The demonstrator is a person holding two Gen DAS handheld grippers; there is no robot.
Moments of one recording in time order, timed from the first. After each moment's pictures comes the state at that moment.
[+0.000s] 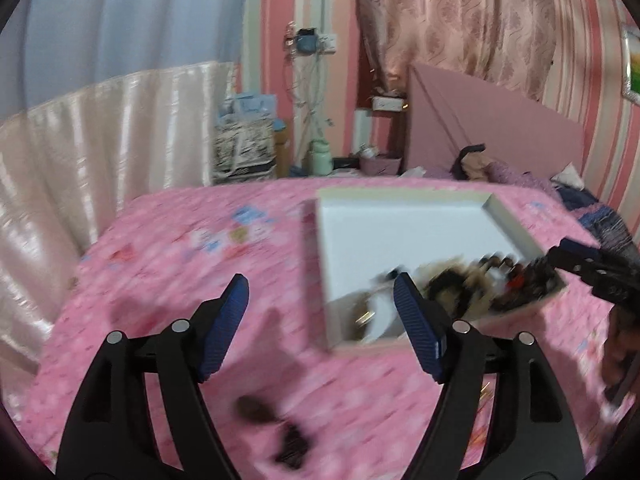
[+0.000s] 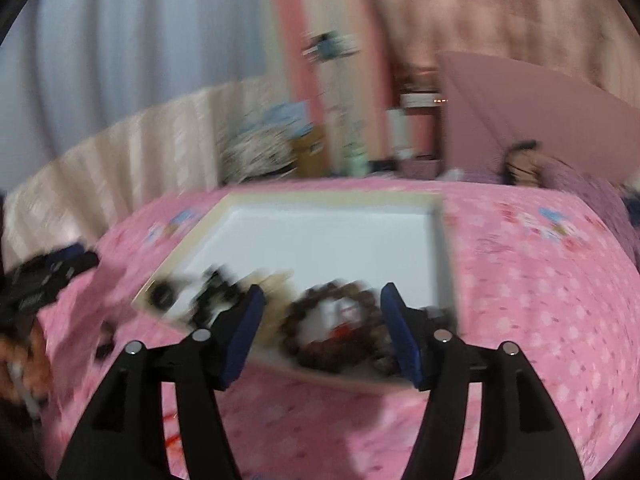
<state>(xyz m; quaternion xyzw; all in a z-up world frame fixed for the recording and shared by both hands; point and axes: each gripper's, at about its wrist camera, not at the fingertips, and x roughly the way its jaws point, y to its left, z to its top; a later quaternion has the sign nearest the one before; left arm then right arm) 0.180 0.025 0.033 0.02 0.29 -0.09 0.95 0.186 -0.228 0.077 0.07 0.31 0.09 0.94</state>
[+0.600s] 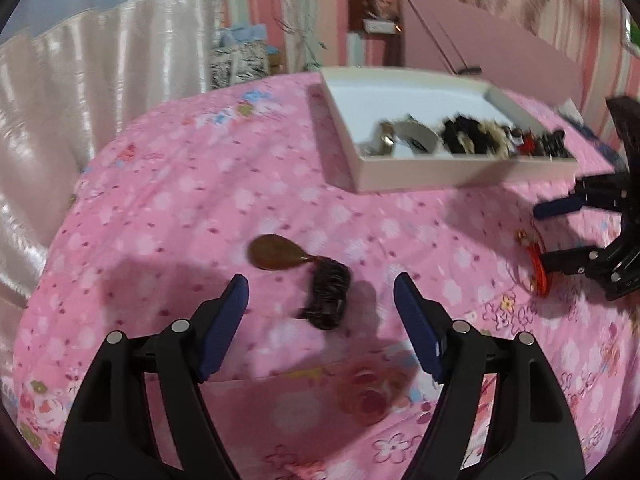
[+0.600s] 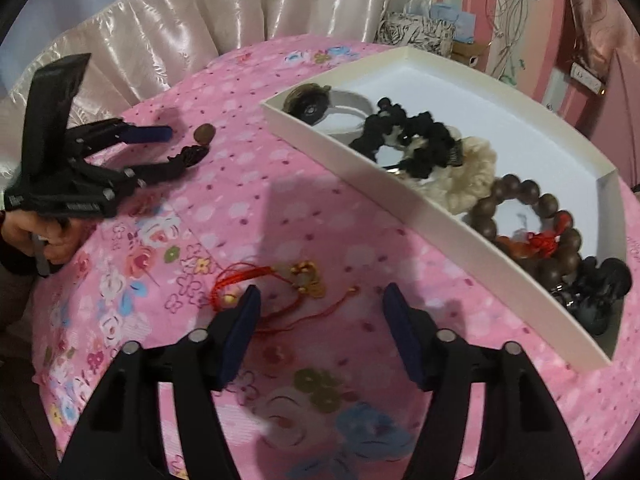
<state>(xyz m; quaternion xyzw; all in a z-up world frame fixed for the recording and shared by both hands) 0.143 0.031 -0.045 0.08 0.40 -0.11 0.90 0.172 -0.142 0.007 -0.07 0.46 0.30 0.83</state>
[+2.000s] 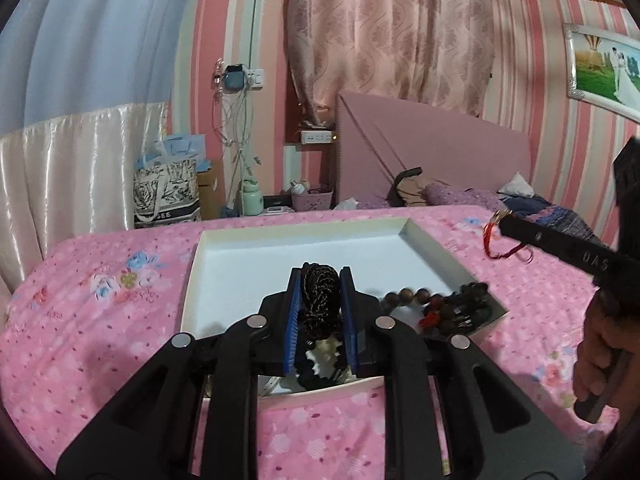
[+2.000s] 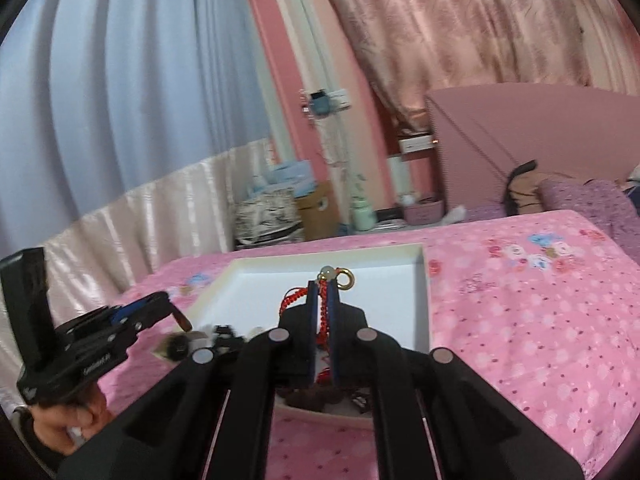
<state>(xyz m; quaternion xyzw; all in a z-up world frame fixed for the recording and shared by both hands) 0.176 -0.074 0.036 0.02 0.21 -0.19 0.96 0.161 -0.283 0.091 0.14 0.20 0.06 0.97</state>
